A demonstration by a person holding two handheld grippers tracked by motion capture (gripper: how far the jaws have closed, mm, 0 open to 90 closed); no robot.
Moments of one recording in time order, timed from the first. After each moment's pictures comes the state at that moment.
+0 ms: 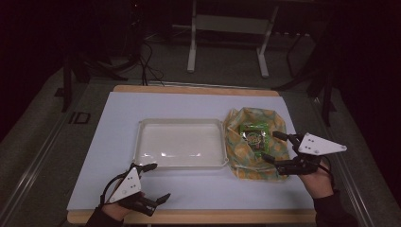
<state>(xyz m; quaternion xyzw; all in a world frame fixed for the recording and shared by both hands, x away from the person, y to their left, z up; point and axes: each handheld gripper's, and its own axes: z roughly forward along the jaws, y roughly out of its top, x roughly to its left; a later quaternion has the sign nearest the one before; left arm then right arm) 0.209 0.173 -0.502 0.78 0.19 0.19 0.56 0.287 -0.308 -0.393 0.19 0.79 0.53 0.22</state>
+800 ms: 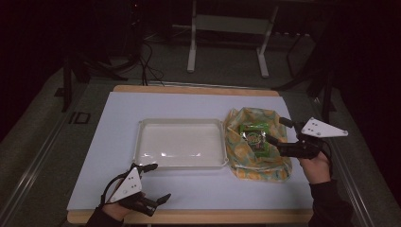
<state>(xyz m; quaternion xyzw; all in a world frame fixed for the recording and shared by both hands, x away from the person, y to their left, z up) 0.210 0.172 -0.502 0.79 0.19 0.19 0.56 0.324 -0.320 -0.390 0.25 0.77 0.53 0.25</state>
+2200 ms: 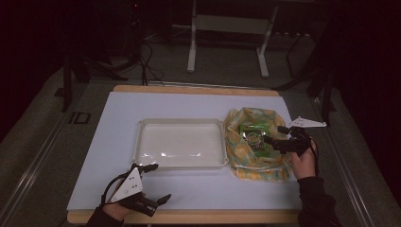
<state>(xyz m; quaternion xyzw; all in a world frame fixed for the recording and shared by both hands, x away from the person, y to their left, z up) 0.210 0.171 -0.503 0.79 0.19 0.19 0.55 0.376 -0.336 -0.456 0.42 0.77 0.44 0.17</state>
